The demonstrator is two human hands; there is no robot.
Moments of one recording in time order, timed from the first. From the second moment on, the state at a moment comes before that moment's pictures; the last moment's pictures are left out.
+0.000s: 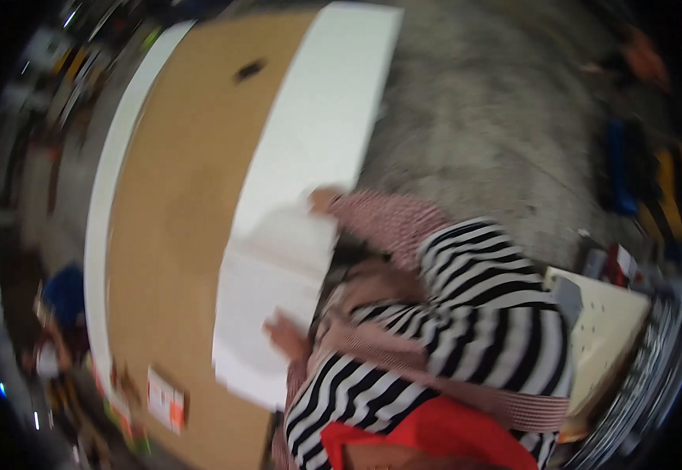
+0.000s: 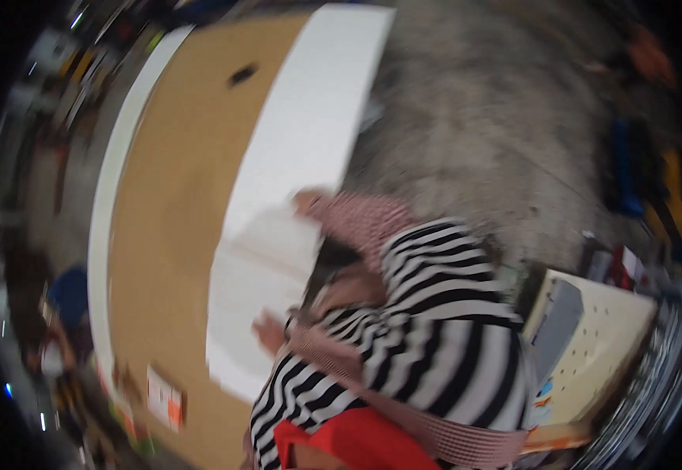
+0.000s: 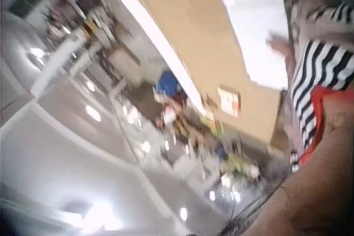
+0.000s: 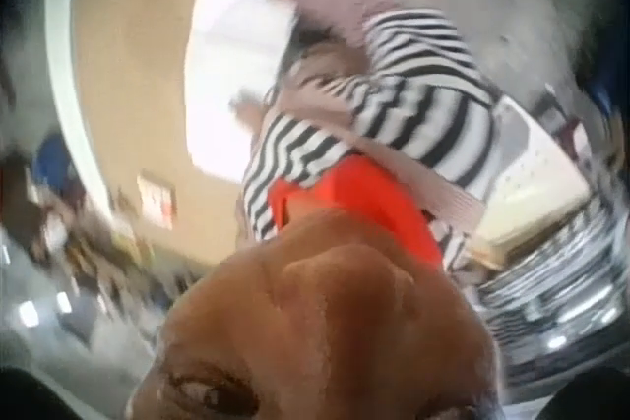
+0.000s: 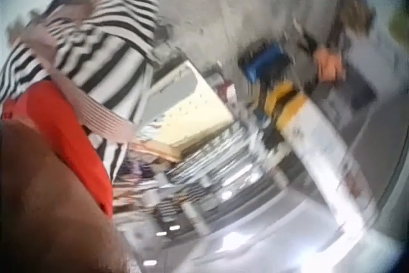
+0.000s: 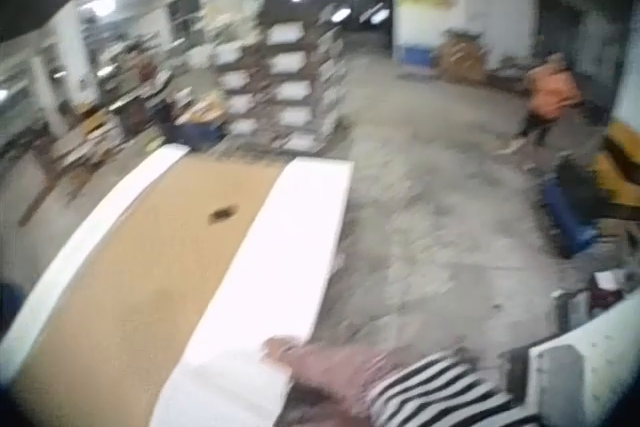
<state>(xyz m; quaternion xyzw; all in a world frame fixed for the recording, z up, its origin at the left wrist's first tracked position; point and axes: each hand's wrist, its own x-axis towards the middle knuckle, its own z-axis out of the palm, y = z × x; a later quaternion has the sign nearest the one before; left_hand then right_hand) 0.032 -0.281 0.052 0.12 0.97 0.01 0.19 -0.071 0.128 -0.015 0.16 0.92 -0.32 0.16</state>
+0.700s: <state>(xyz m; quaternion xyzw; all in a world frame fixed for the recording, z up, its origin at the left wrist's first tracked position) 0.032 -0.275 0.049 0.13 0.97 -0.09 0.18 -0.025 0.105 0.075 0.26 0.92 -0.28 0.10</state>
